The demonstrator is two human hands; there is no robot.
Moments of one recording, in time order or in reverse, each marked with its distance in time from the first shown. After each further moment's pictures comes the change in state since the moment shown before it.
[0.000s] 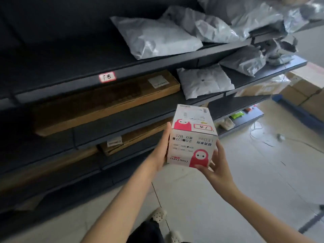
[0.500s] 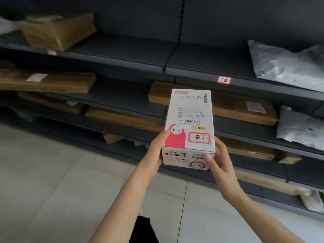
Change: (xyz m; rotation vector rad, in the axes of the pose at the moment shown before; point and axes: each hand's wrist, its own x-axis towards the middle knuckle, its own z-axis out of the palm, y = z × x) left_hand -0.228 -0.049 -0.060 -0.286 0.719 0.356; right_hand -0.058 -0.105 0.119 0.175 -0.734 -0.153
